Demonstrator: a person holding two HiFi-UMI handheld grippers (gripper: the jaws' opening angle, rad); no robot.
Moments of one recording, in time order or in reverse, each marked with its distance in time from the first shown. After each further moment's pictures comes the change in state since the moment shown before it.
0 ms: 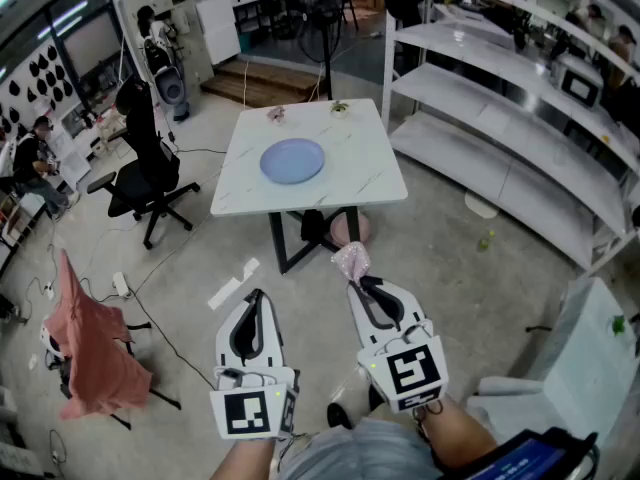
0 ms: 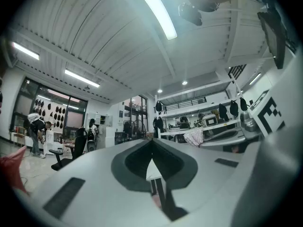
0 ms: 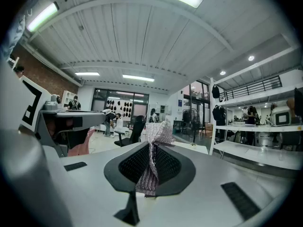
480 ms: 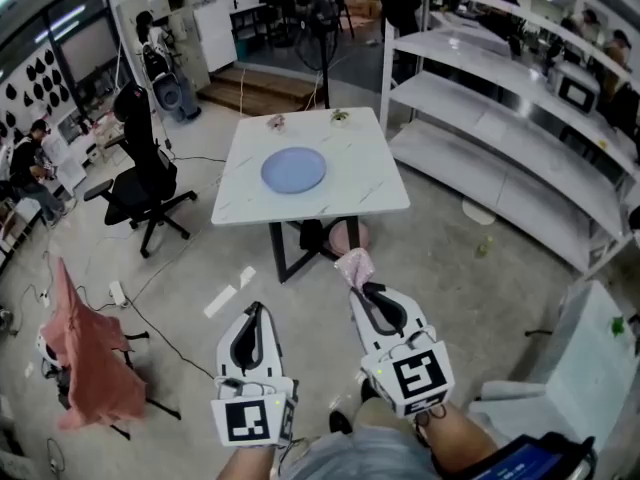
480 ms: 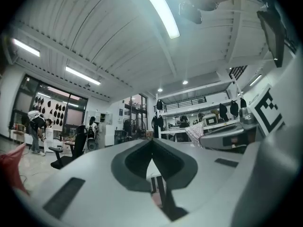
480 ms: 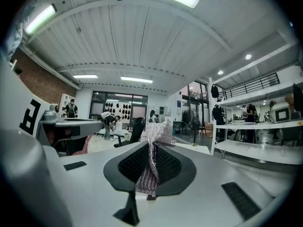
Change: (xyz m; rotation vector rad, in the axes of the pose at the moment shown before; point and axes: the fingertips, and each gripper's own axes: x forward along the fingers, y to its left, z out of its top) left arm -0.006 0.024 -0.018 -0.017 0.031 -0.010; right arm 0.010 0.011 0.003 0.046 -0.020 -0.010
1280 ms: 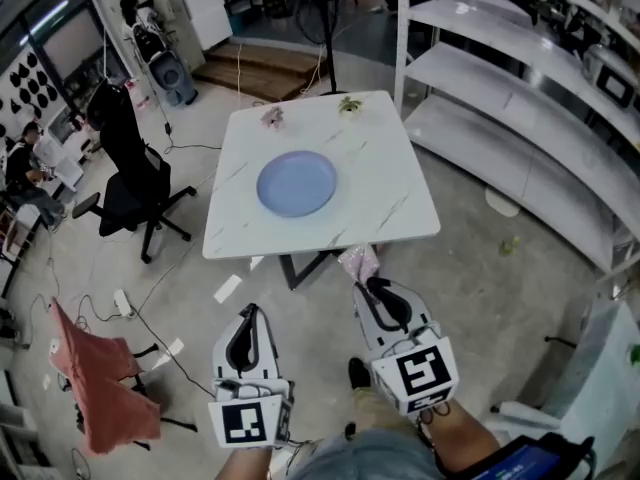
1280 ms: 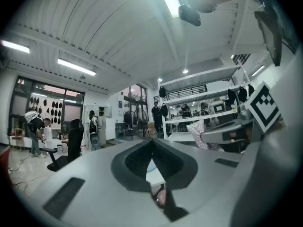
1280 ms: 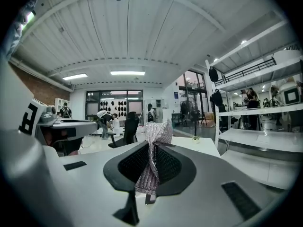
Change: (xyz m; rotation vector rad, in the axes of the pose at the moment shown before) left arm 0.187 0.058 -0.055 0.056 0.135 0.020; right arm 0.177 -0.102 -0.042 0.090 0.080 0.005
